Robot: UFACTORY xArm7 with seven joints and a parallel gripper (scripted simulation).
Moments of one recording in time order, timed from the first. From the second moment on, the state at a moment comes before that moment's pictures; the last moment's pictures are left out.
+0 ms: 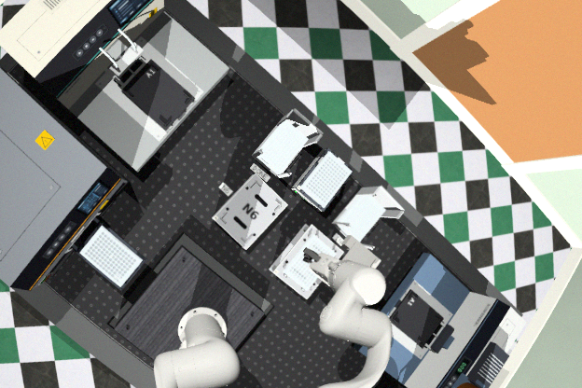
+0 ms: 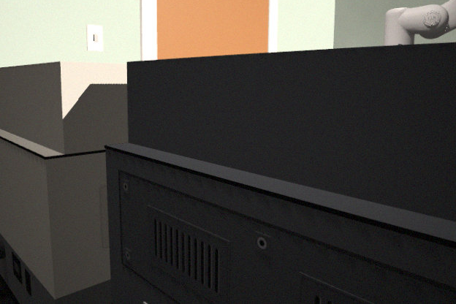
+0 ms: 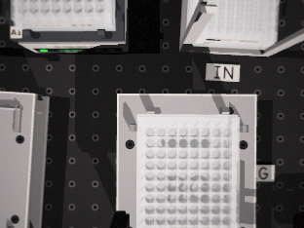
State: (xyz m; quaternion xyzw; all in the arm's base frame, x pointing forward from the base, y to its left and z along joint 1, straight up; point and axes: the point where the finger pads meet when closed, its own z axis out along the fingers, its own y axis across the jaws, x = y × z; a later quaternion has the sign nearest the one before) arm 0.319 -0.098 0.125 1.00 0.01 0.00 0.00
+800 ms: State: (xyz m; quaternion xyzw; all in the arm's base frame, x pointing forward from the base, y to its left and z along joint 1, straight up) arm 0.319 -0.098 0.152 1.00 0.01 0.00 0.00
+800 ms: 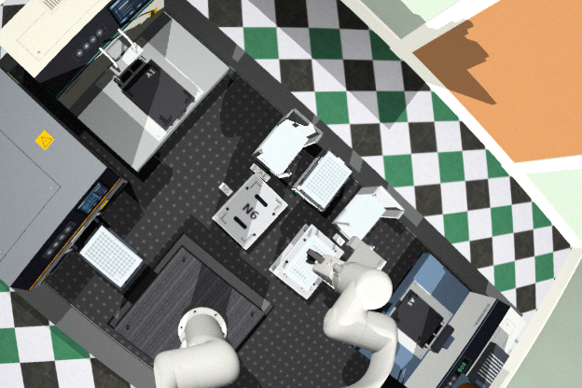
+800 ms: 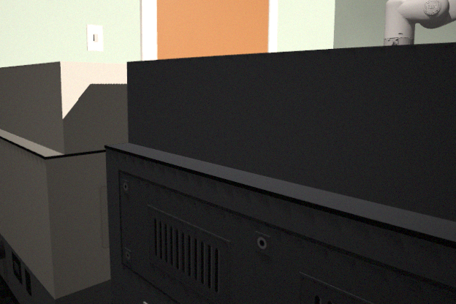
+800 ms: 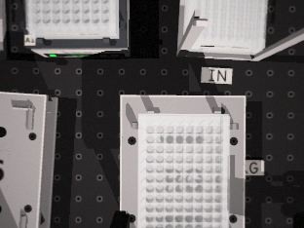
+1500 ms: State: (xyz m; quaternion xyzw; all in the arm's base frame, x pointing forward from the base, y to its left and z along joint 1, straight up) arm 0.319 -0.098 0.177 1.00 0.01 0.00 0.00
